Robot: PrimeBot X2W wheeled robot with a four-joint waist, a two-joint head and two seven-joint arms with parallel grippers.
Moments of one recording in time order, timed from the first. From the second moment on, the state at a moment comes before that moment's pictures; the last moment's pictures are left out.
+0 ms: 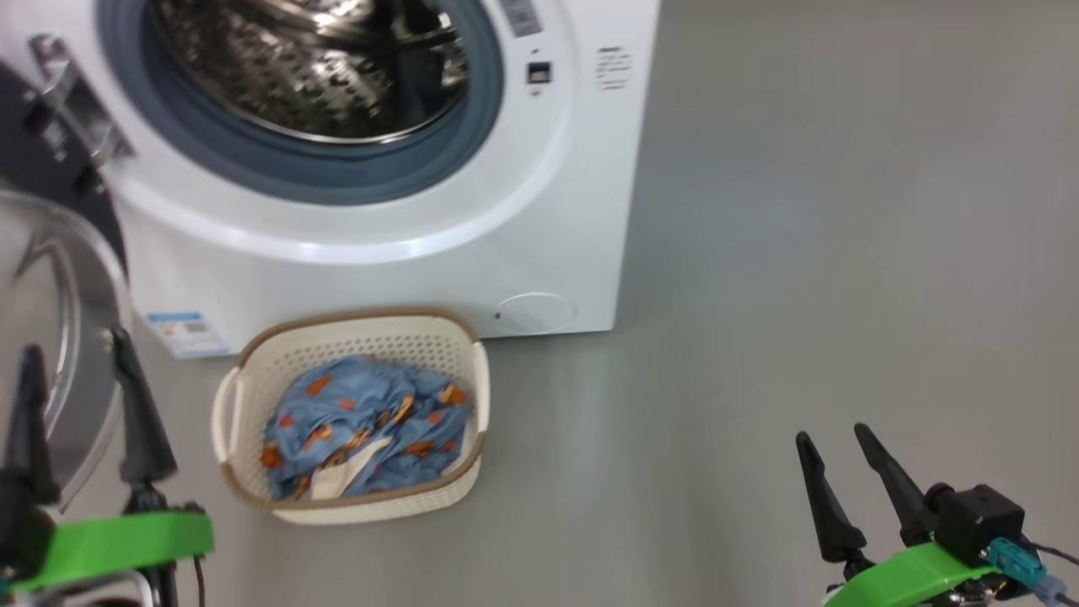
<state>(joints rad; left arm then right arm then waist) -0.14 0.02 0.21 -0.05 -0.13 -0.04 -0.26 -0.04 -0.12 0.04 0.19 0.28 0.12 -0.23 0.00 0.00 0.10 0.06</state>
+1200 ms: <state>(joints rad) 0.15 0.04 0.05 0.10 -0.16 0.05 -0.25 0.07 -0.11 0.01 0.01 0.27 0.12 -0.20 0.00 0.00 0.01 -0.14</state>
